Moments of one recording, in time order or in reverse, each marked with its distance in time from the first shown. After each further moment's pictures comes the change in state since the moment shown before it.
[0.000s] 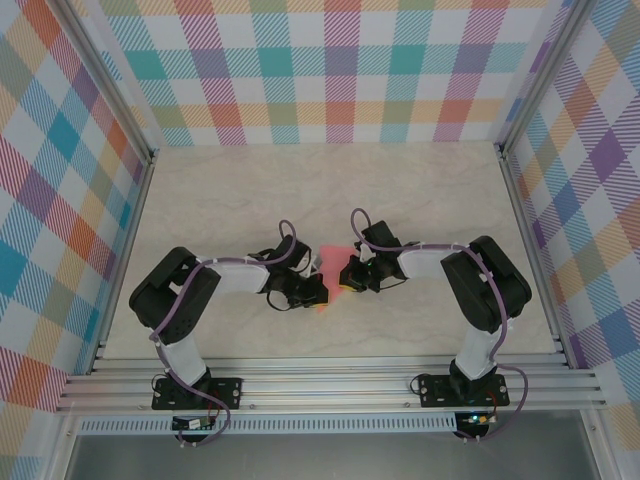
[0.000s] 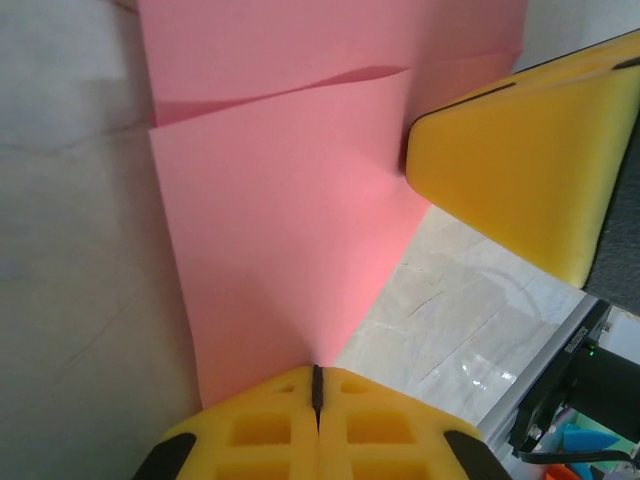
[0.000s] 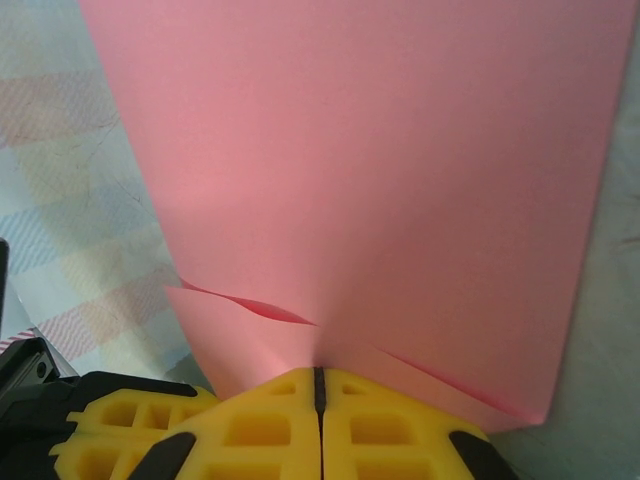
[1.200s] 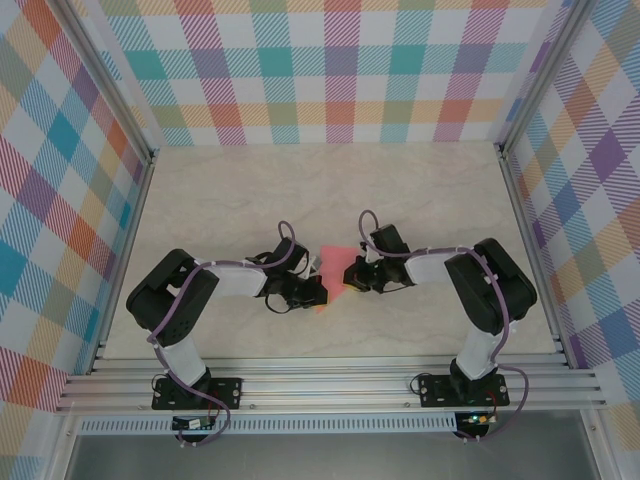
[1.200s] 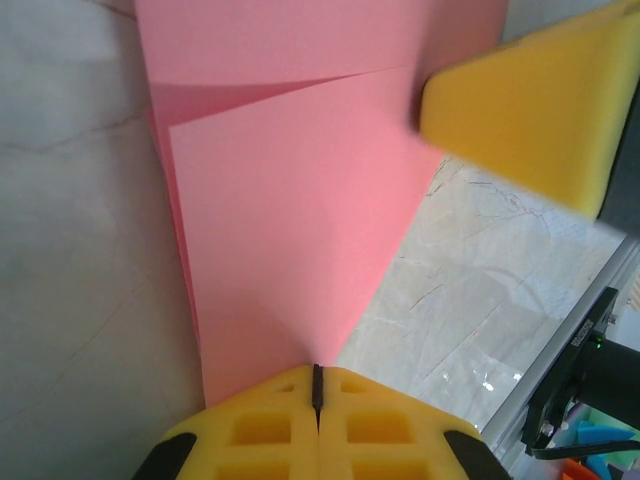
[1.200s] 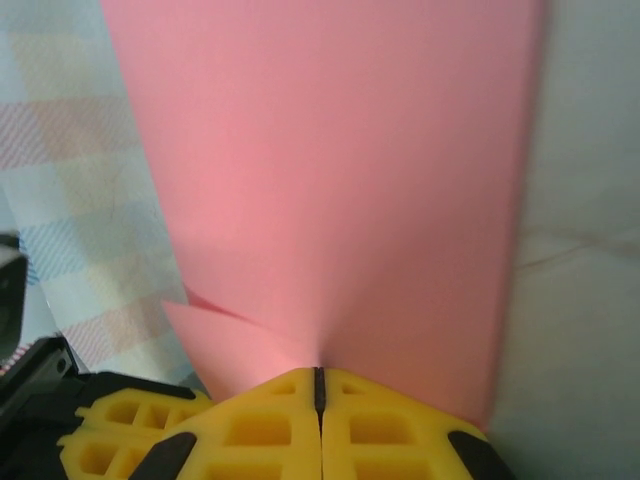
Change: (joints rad) left arm 0.000 -0.018 -0.047 0.067 -0.003 0.025; right arm -0.054 -0.026 -0.101 0.167 -0.024 -0.001
